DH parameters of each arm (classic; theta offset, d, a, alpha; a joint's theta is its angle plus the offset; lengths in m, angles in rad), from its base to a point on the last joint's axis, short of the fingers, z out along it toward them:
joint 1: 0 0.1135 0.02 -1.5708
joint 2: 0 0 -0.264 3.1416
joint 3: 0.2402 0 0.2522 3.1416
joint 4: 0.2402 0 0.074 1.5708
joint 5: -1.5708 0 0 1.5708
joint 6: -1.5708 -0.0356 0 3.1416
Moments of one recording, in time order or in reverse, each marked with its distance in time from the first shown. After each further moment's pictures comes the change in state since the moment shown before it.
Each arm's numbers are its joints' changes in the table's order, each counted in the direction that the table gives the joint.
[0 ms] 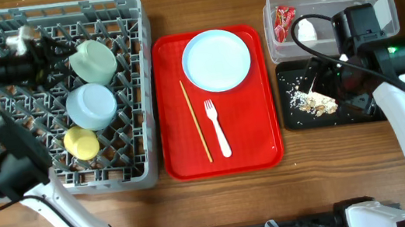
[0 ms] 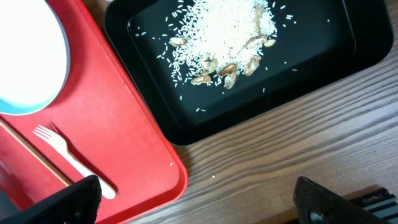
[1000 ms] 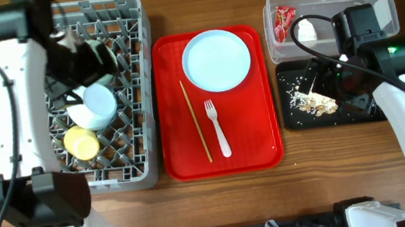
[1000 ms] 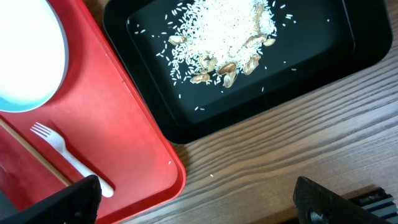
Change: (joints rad) left arm -0.431 -0.404 -0.006 0.349 0.715 0.378; right arm 0.000 0.000 0.000 0.004 0.000 0.012
